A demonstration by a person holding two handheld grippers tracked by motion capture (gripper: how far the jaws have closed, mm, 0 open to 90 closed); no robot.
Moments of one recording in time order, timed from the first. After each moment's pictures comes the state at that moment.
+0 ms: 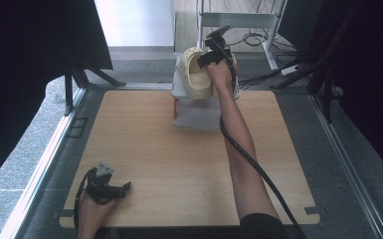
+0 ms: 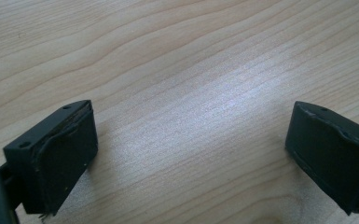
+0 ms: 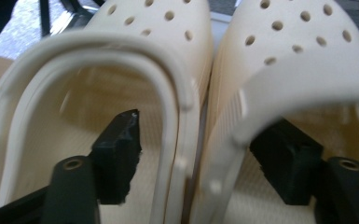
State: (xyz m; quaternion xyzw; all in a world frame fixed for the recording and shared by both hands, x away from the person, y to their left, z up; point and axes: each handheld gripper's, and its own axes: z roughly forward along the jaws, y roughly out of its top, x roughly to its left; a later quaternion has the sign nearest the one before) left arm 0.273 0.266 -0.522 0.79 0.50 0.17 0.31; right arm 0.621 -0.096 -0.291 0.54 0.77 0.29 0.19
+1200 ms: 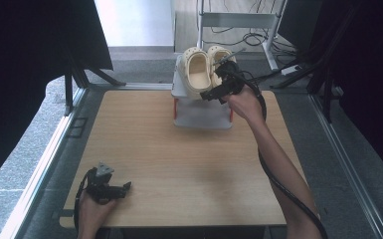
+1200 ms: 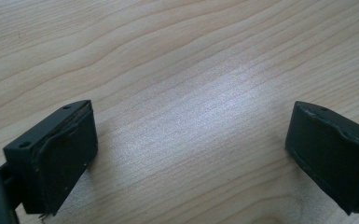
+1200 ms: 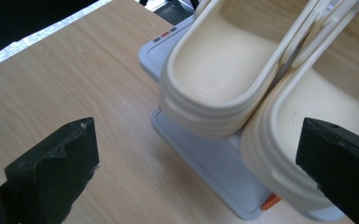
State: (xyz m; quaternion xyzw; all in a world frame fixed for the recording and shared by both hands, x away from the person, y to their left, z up) left arm 0.274 0.265 -0.522 0.79 0.50 0.18 0.31; right arm 0.480 -0.134 -0.278 0.35 0.85 0.36 0.16
